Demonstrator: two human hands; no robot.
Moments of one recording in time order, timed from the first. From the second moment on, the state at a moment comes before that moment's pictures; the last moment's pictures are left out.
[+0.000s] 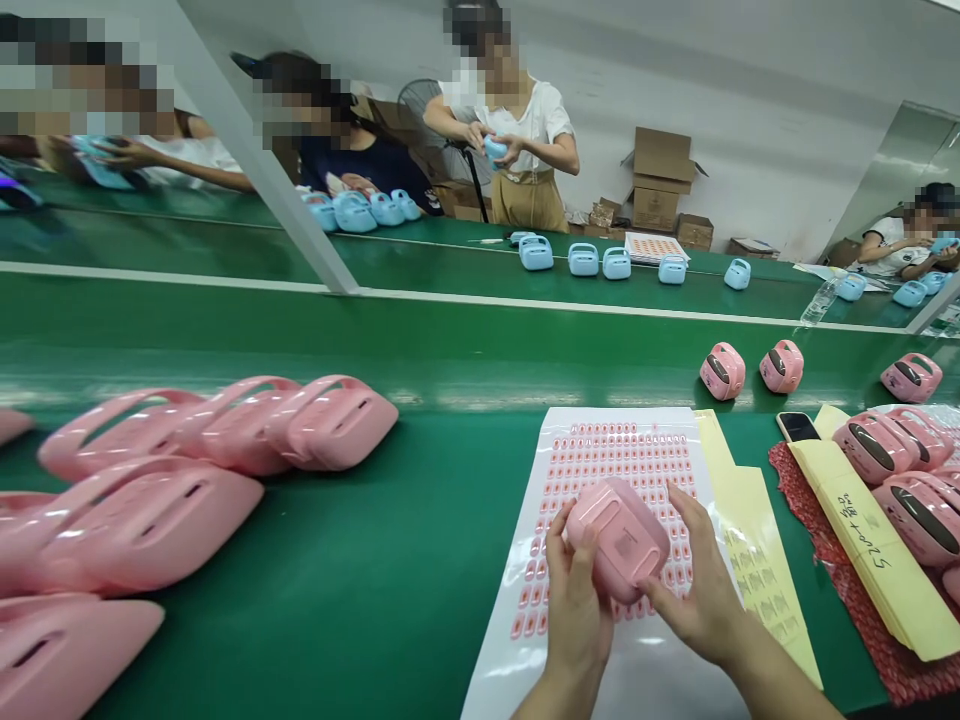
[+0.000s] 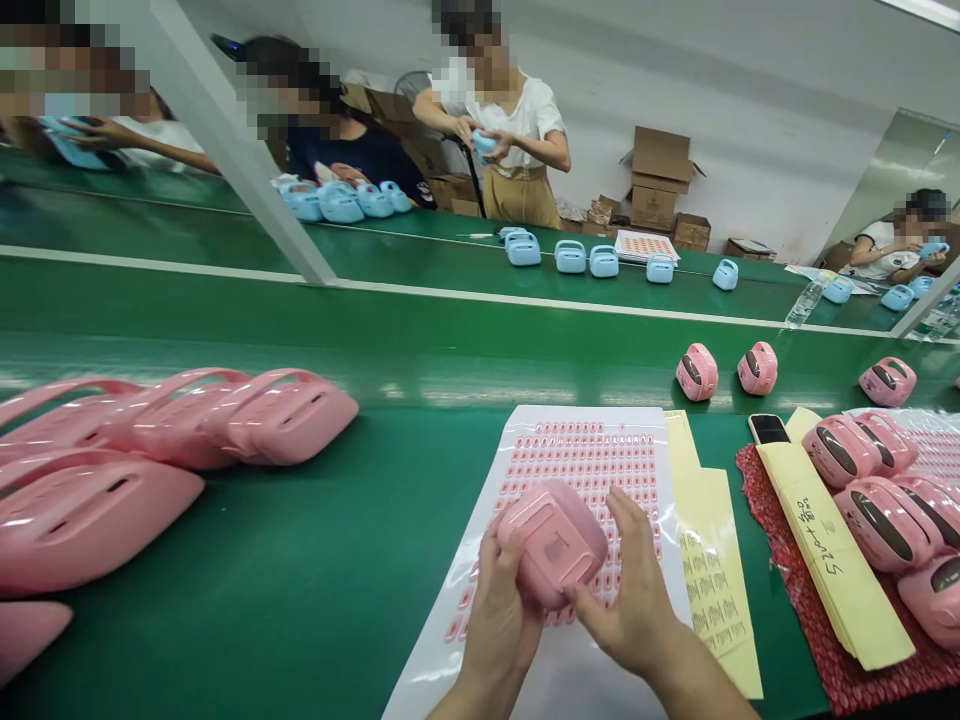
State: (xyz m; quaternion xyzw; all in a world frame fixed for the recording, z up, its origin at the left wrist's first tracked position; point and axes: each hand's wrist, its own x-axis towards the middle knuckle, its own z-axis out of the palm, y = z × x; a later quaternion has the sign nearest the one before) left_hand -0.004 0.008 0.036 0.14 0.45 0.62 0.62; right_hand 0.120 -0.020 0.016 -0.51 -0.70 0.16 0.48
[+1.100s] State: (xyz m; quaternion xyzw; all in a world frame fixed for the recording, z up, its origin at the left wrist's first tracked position) left_hand -0.015 0.016 0.041 0.18 0.42 0.58 0.68; right_hand 0.131 0.005 0.061 -0.33 -0.87 0.04 0.37
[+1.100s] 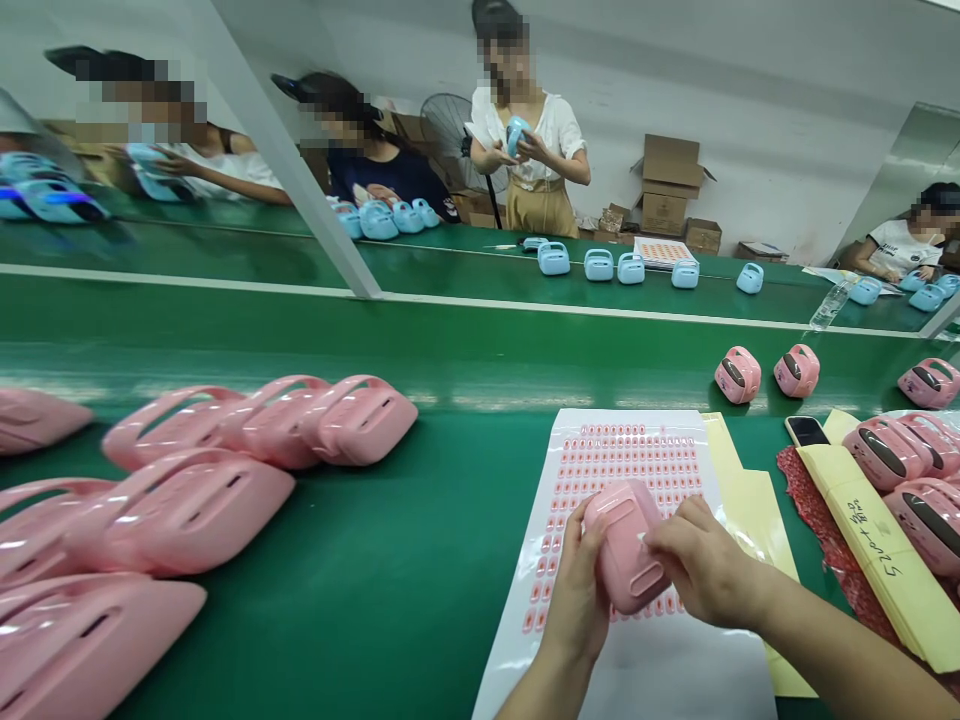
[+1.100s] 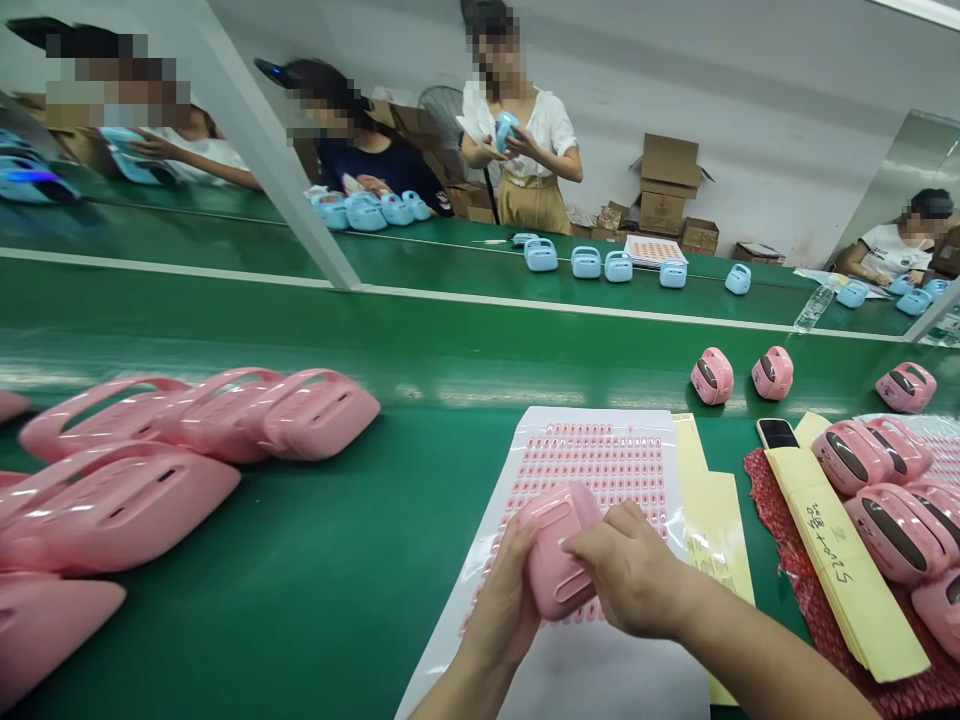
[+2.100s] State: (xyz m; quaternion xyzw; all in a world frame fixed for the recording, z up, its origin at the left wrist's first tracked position) left_hand -0.058 0.019 -0.014 0.04 0.02 0.54 0.84; right_hand 0.124 0.002 0.064 -0.55 -0.66 0.40 0.32
